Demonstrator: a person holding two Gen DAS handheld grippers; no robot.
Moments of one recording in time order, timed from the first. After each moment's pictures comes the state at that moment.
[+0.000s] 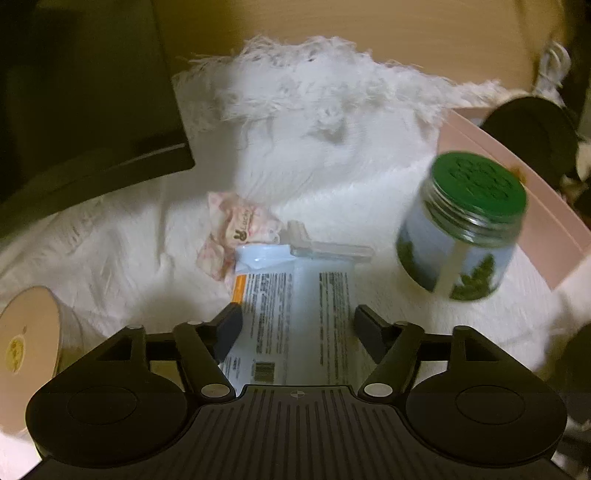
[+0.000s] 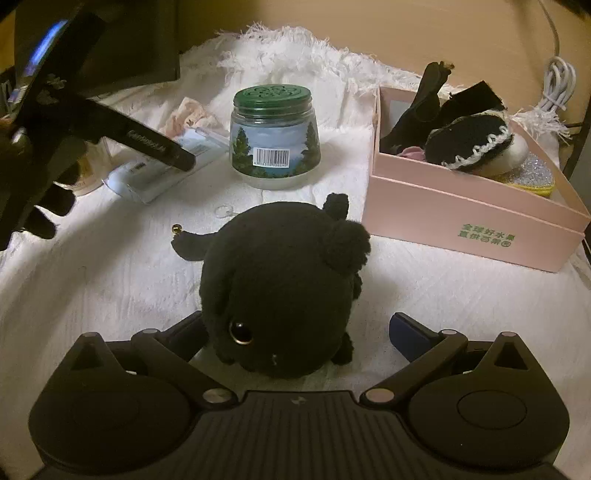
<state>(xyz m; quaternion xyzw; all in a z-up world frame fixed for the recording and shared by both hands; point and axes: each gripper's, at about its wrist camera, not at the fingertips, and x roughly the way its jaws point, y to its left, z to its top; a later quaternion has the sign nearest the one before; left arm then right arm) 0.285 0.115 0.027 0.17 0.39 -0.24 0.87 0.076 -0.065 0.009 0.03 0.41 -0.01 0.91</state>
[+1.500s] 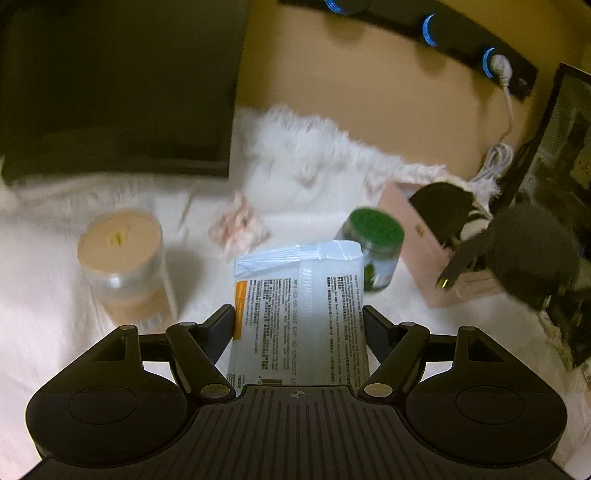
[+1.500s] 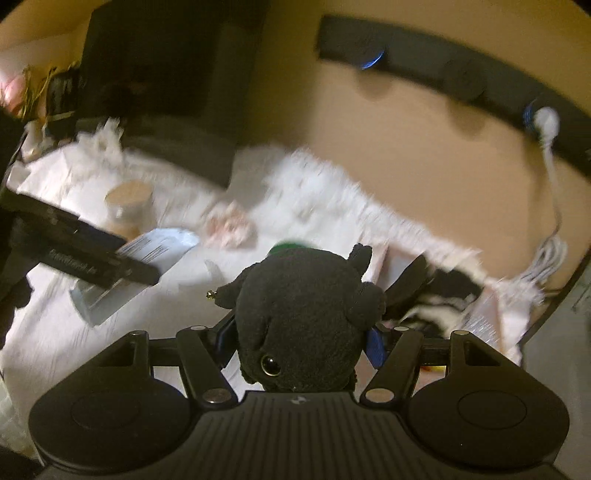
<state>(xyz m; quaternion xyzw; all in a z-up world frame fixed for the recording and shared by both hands) 0.193 0.186 0.109 0.02 0.38 -0.27 0.88 0.073 -0.065 0.149 -0.08 0.32 0.04 0.94</state>
